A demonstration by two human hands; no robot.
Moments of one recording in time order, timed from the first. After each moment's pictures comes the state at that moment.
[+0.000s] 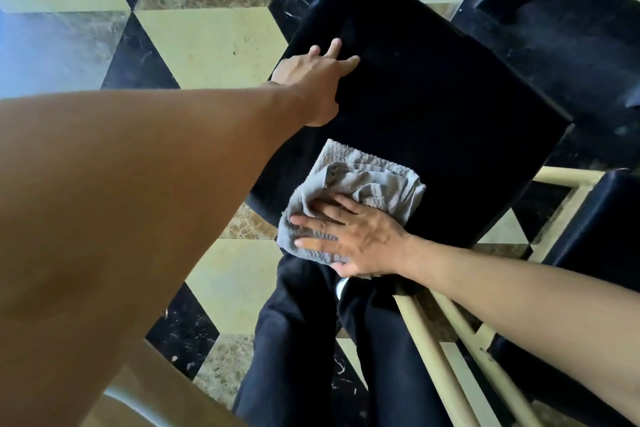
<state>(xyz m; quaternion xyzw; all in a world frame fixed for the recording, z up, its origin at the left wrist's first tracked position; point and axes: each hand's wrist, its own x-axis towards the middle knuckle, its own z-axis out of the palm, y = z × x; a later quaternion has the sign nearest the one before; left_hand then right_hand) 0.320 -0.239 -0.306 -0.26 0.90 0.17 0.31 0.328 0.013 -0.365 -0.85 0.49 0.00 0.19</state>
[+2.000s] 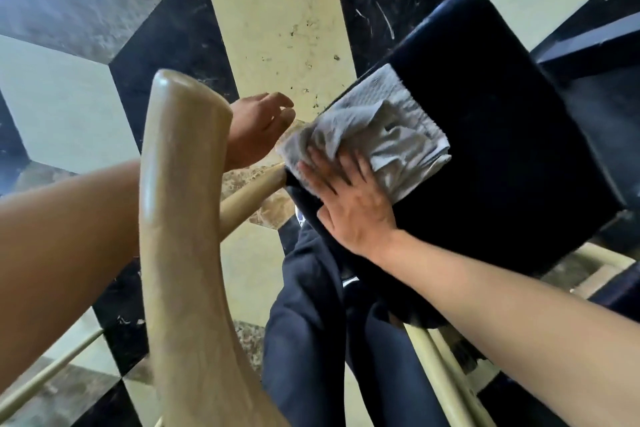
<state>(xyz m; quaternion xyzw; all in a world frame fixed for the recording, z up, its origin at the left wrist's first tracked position) 0.517 -0.287 -0.299 -0.44 0.82 0.34 0.14 0.385 -0.102 -0.353 -0.75 0.64 0.04 0.16</state>
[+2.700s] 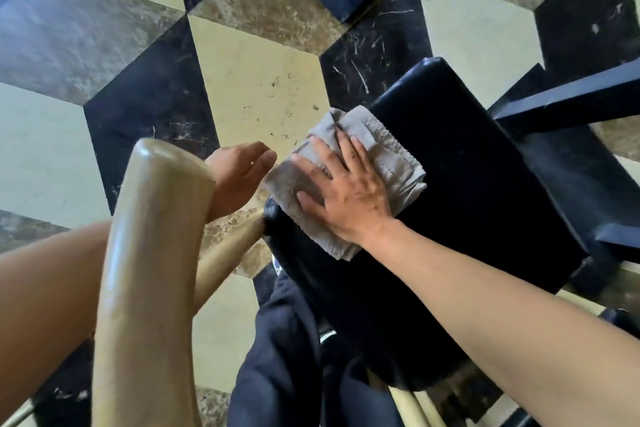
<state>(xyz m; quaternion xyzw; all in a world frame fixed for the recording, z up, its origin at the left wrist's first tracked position) 0.516 -0.284 -0.312 -0.49 0.77 0.39 0.09 0.333 -0.168 -0.371 -0.73 0.67 0.03 0.14</state>
